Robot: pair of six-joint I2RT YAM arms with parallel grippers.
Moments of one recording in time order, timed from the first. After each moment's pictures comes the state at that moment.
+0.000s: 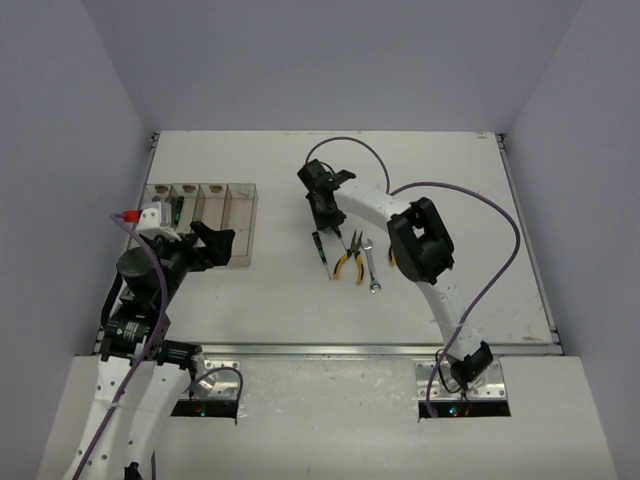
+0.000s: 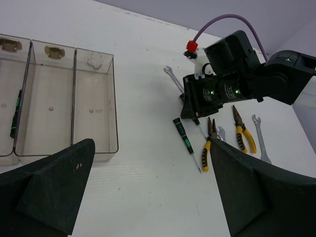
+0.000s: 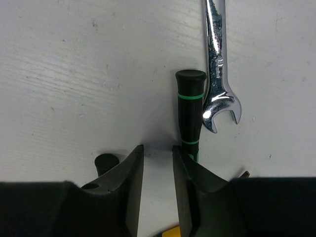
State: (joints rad) left arm -0.11 0.44 0.65 -0.42 0.10 -0.42; right arm 0.64 2.37 1.89 -0.71 0.21 0.31
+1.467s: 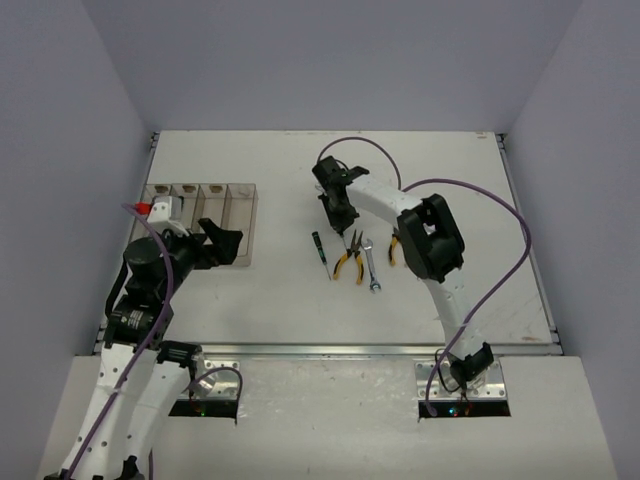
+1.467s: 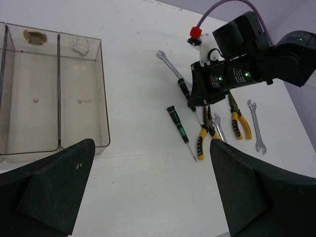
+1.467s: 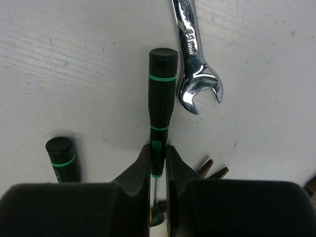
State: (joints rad) left arm -0.11 0.50 0.65 -0.42 0.16 -0.42; right arm 0.59 2.32 1.82 -0.73 0.16 0.23
